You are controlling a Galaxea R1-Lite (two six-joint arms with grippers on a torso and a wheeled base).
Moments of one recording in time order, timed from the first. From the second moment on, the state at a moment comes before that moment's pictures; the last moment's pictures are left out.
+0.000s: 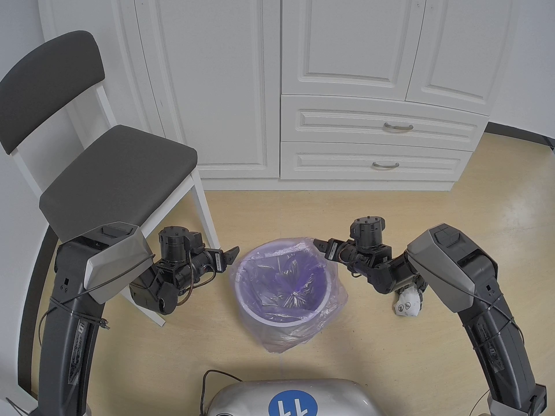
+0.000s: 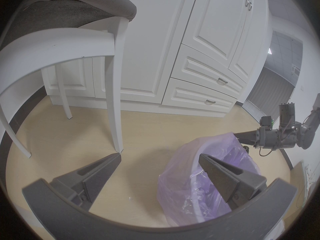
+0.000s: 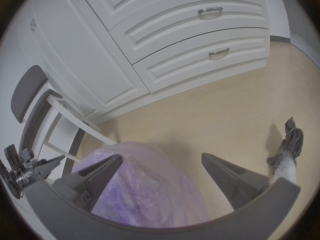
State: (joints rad) left arm -0.25 2.63 -1.24 -1.09 -0.13 -0.15; right arm 0.36 2.78 -1.73 -0.67 -0.02 0.46
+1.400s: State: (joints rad) left arm -0.24 2.62 -1.27 -0.70 -0.17 -0.13; right arm 0.36 2.95 -1.95 -0.77 -0.07 0.57
